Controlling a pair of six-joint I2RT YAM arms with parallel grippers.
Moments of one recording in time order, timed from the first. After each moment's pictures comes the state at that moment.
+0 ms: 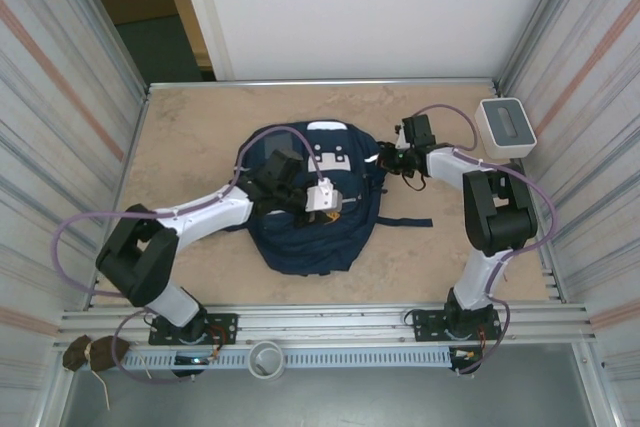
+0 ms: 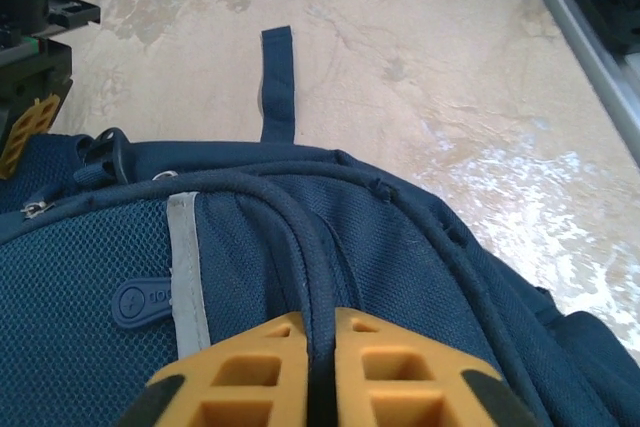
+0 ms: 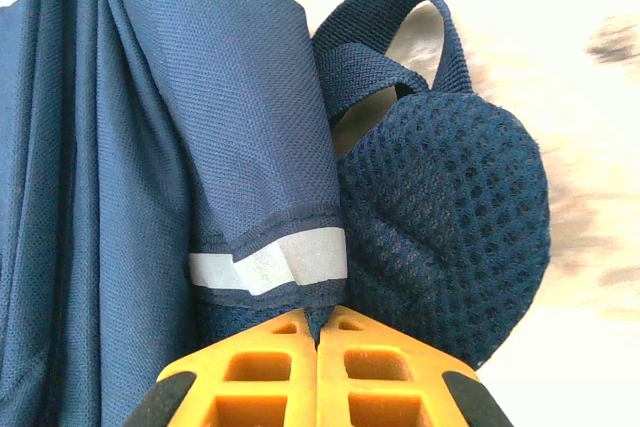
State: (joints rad) left arm -0.70 1.59 0.97 -0.19 0.66 0.78; right arm 0.21 1.82 1.10 -0.21 -0.28 0.52
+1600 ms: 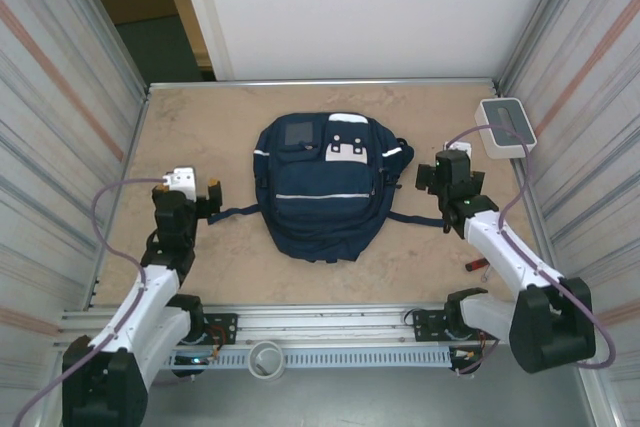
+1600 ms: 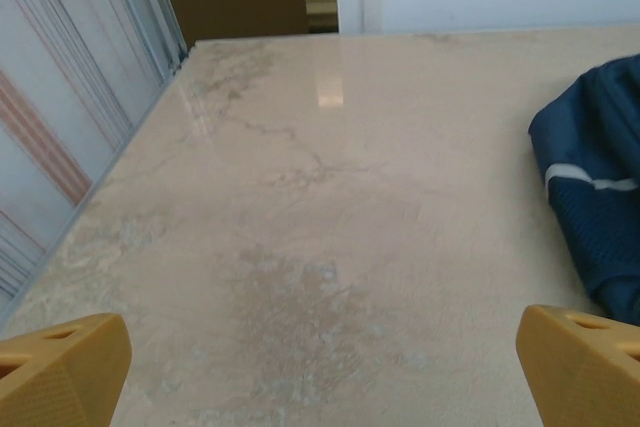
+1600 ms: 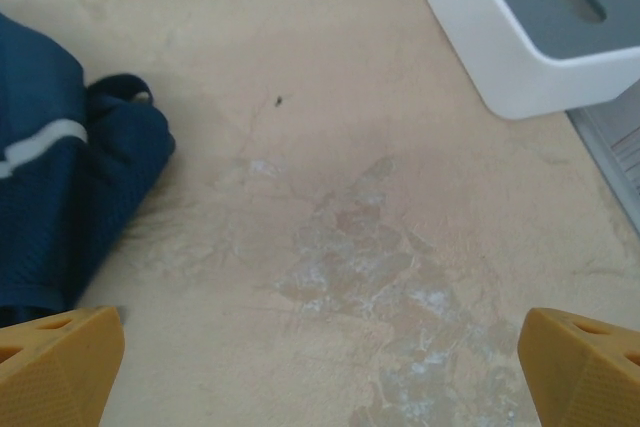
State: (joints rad) left arm -0.10 0.81 0.30 0.17 -0.25 0.03; right arm 0.21 1.14 0.64 -0.20 0.43 0.21
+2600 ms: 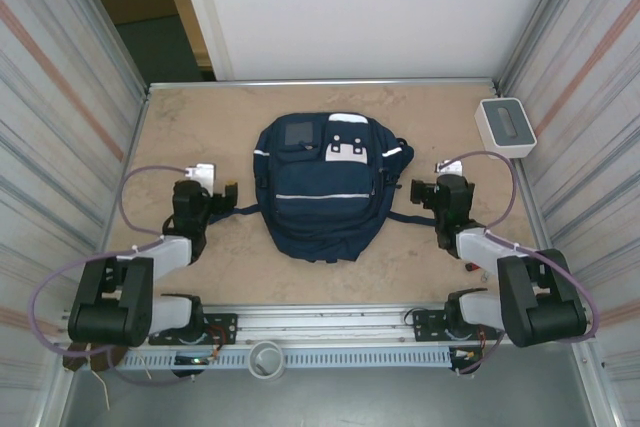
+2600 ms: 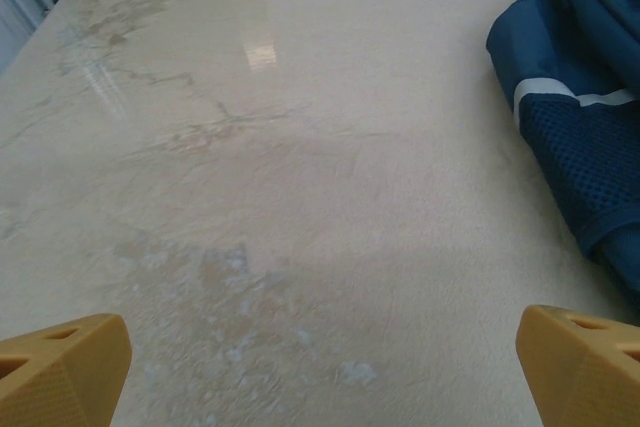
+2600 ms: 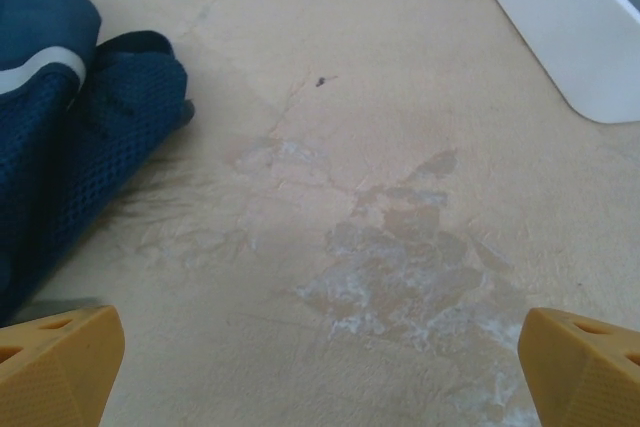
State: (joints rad) left arm -0.10 1.29 0.31 0.54 -0.11 0.07; right arm 0.17 1.25 0.33 0.40 0.30 0.09
